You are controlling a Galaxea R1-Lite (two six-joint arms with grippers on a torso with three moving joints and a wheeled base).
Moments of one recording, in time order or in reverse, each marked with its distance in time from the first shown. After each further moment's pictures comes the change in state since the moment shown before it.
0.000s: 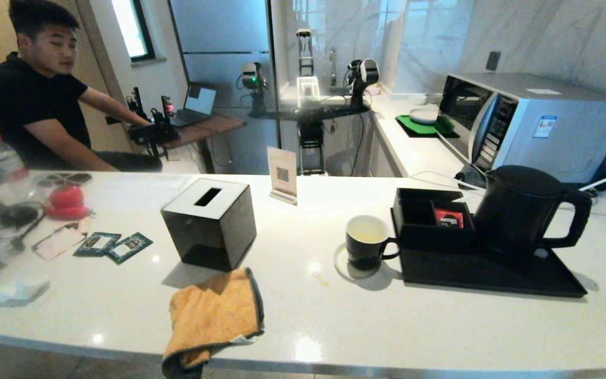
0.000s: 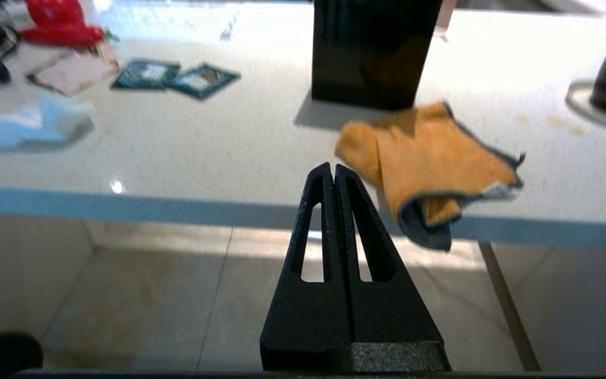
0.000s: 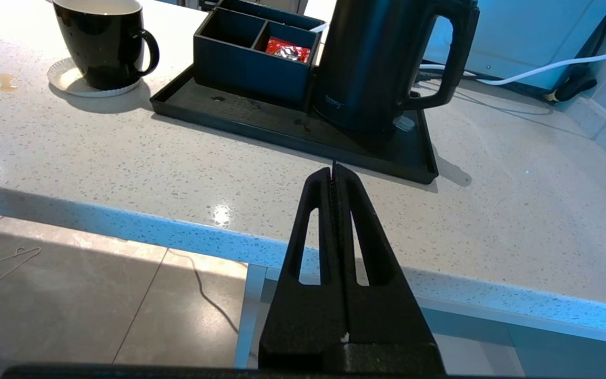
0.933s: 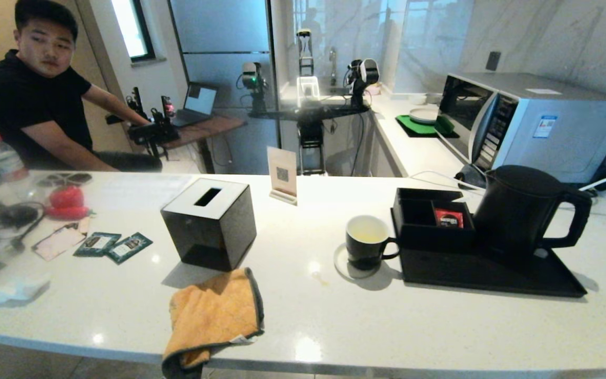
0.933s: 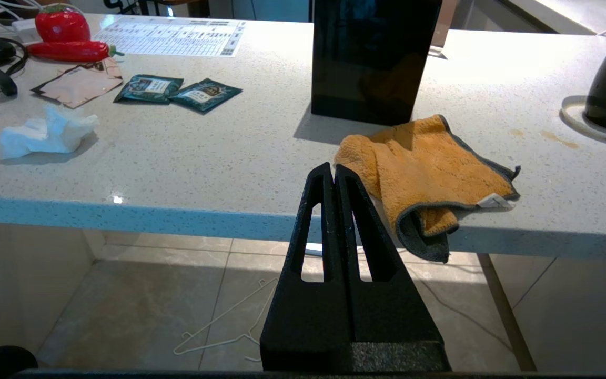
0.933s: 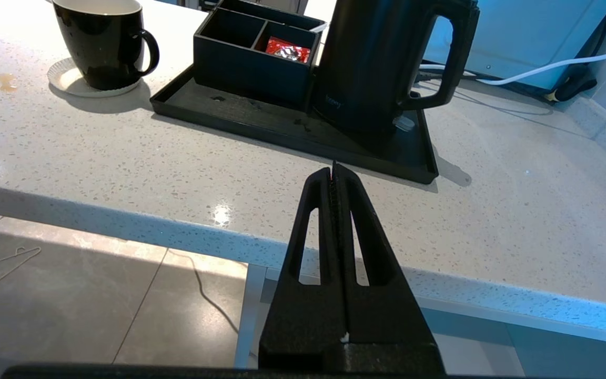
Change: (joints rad) left arm 0.000 -0.041 0.000 0.001 0.001 -0.002; right arm 0.000 0.000 0.000 0.001 0.000 0.000
